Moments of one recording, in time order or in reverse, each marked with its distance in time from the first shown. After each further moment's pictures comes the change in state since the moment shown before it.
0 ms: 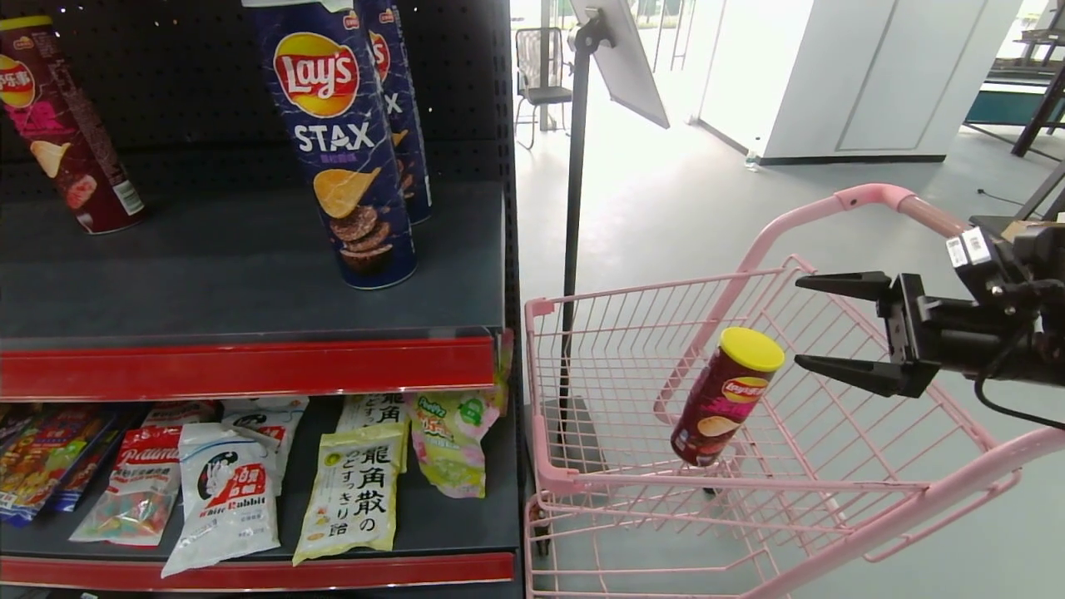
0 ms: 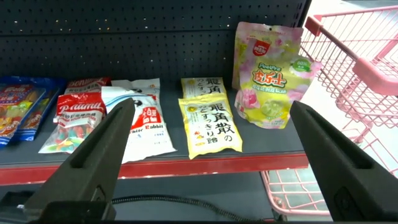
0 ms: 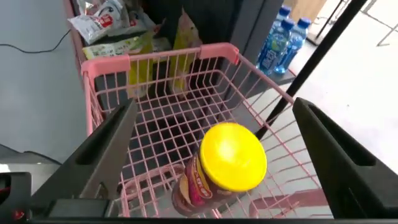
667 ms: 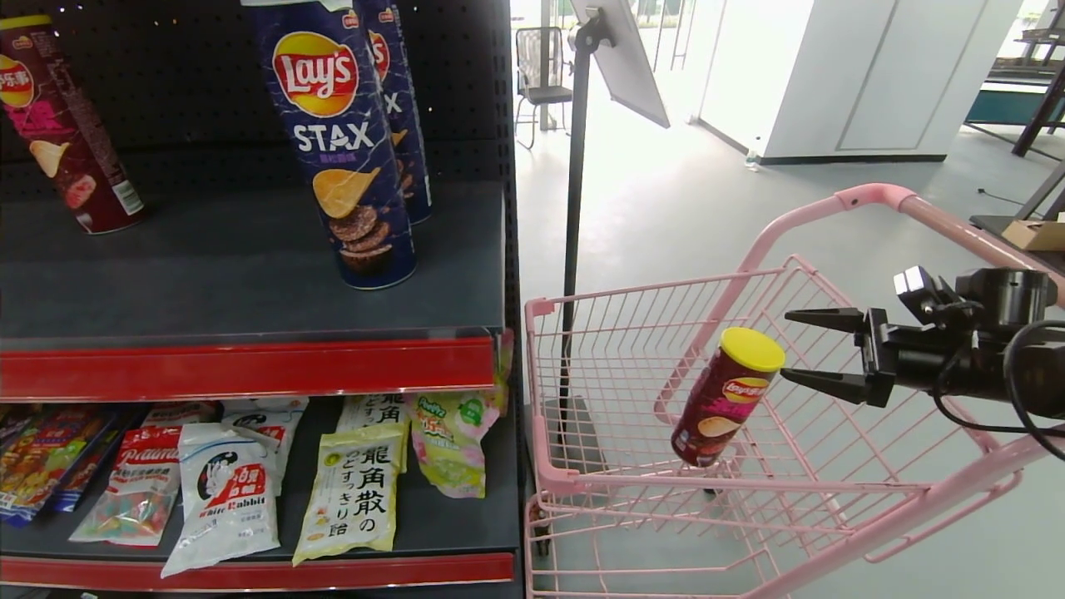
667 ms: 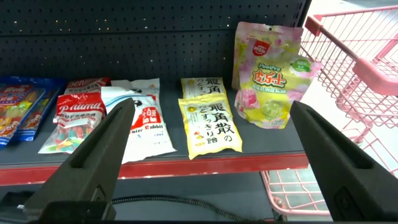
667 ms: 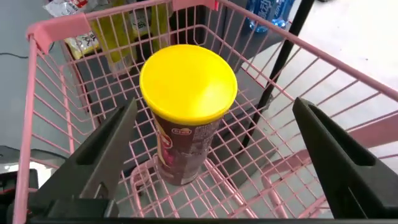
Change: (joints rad) left arm 0.001 0.000 0.000 0.000 0.000 0.000; right arm -0.079 0.247 -0.097 0.000 -0.004 0.000
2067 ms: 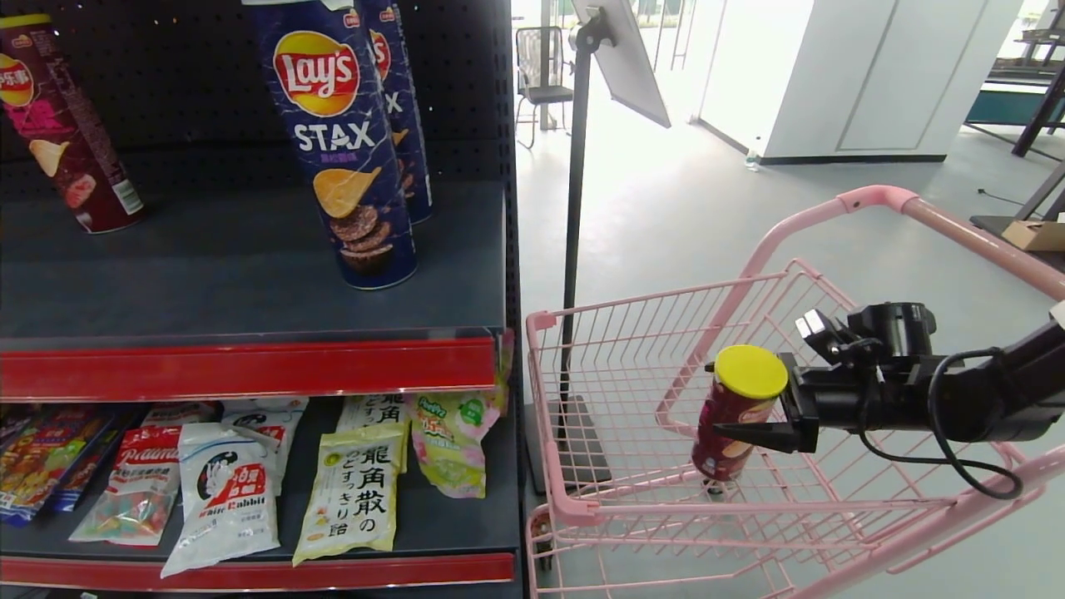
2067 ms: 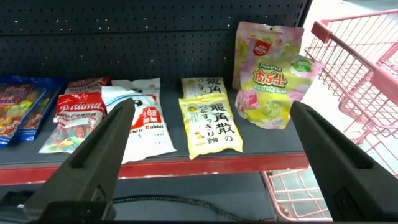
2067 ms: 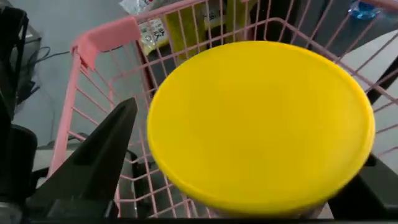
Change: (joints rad) left arm -0.001 0.000 0.000 0.000 0.000 0.000; right arm 0.215 0.077 0.064 0.055 -0.008 -0.009
